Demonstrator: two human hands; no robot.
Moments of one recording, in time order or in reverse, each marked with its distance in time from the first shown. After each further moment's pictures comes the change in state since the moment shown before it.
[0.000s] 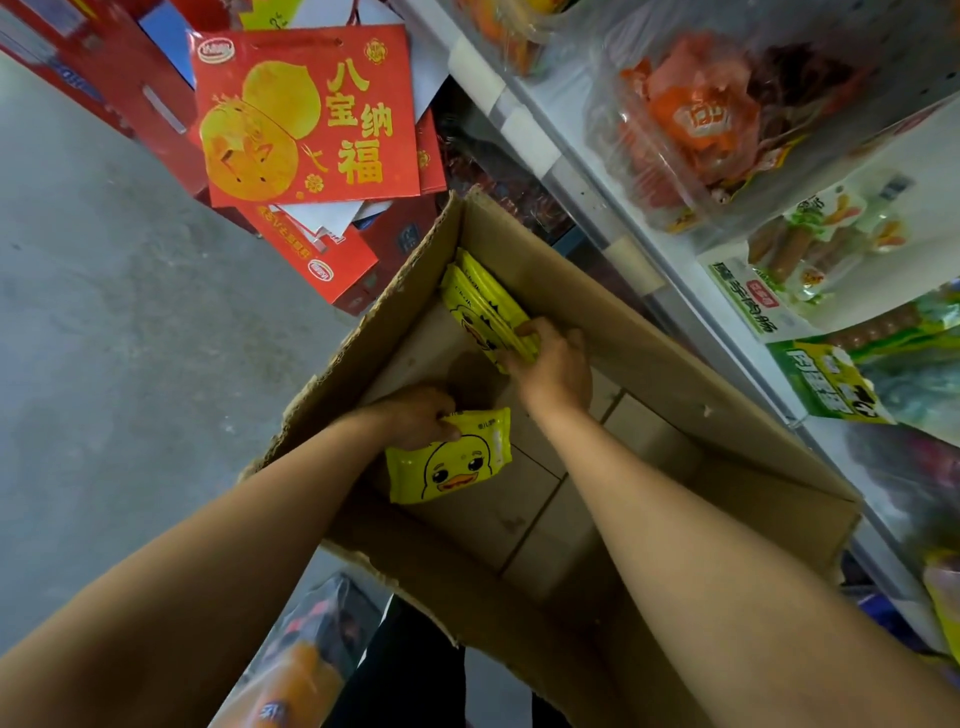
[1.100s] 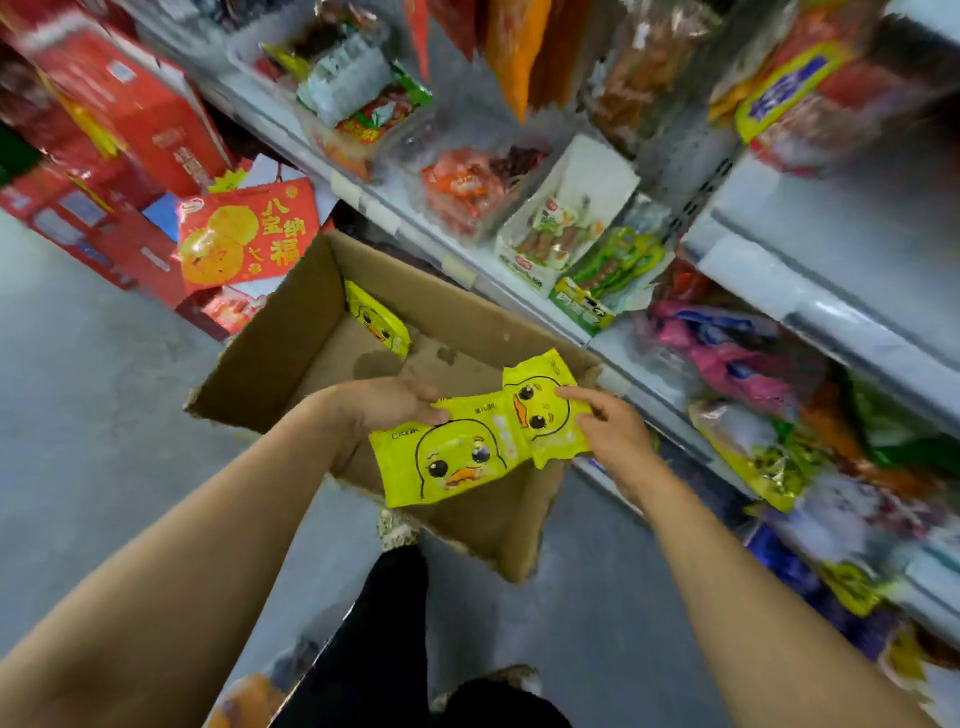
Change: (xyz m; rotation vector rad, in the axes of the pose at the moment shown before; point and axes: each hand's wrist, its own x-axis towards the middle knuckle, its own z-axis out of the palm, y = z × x) left_hand -0.169 0.209 0.074 -0.283 0.094 0.113; right_hand -0.227 0.228 -0.188 0.587 0.039 -0.078
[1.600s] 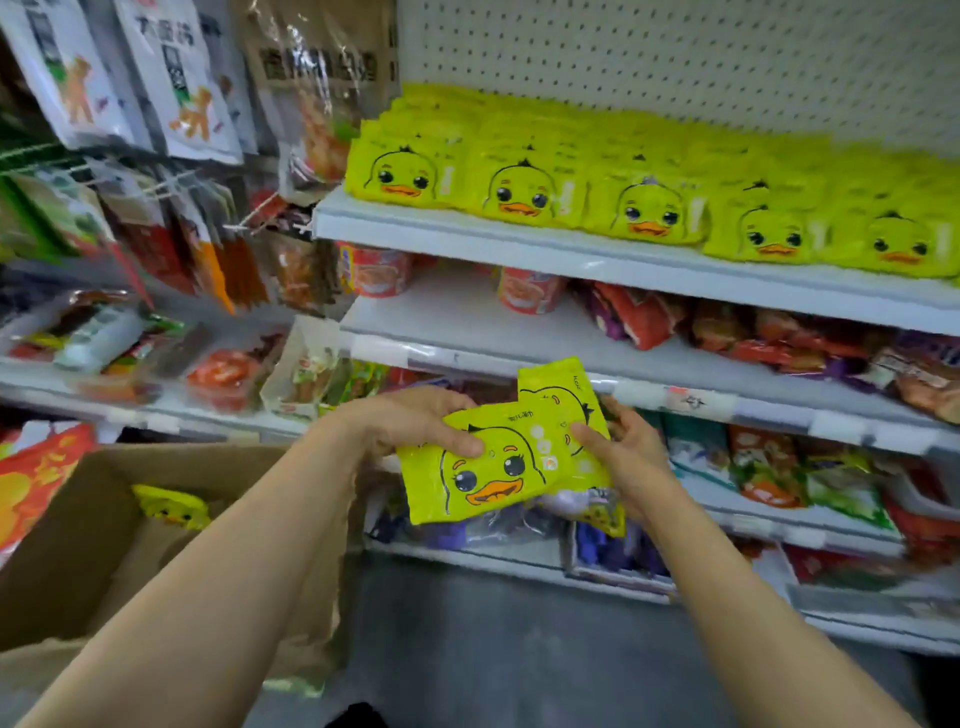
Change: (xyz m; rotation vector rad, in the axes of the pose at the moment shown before) left_hand -0.126 0.300 0.215 0.175 -0.307 0.514; right_hand -0.271 0.048 -0.269 0.561 0.604 -0.186
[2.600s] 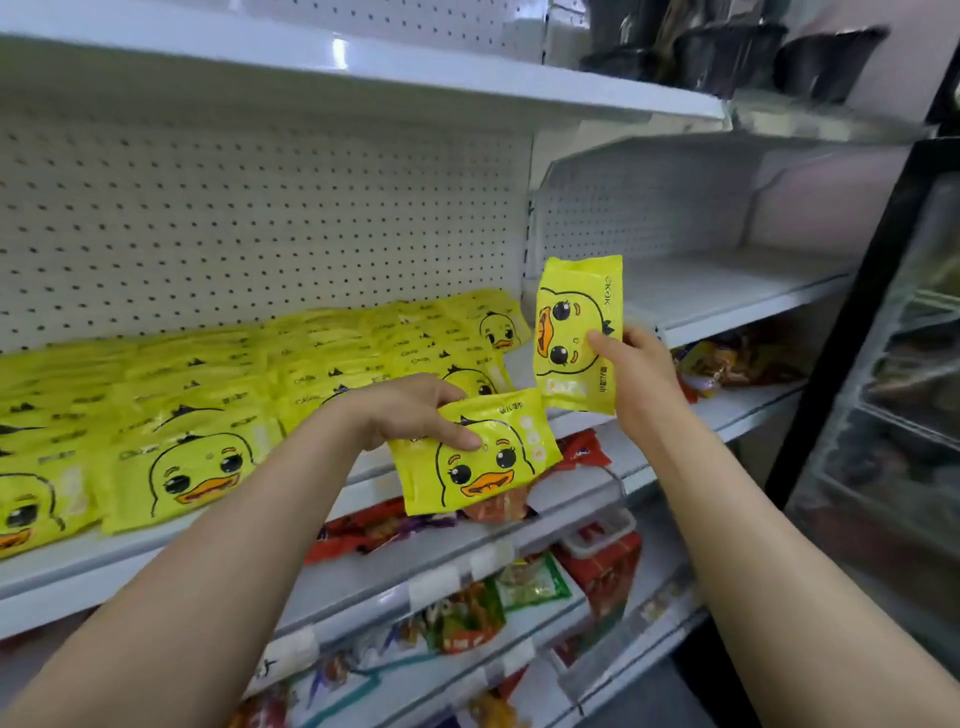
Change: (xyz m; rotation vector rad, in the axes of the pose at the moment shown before) left_hand 0.356 0.434 0.273 0.581 -0.251 0.412; right_hand 0.069 -0.215 -0.527 0.193 0.740 -0.360
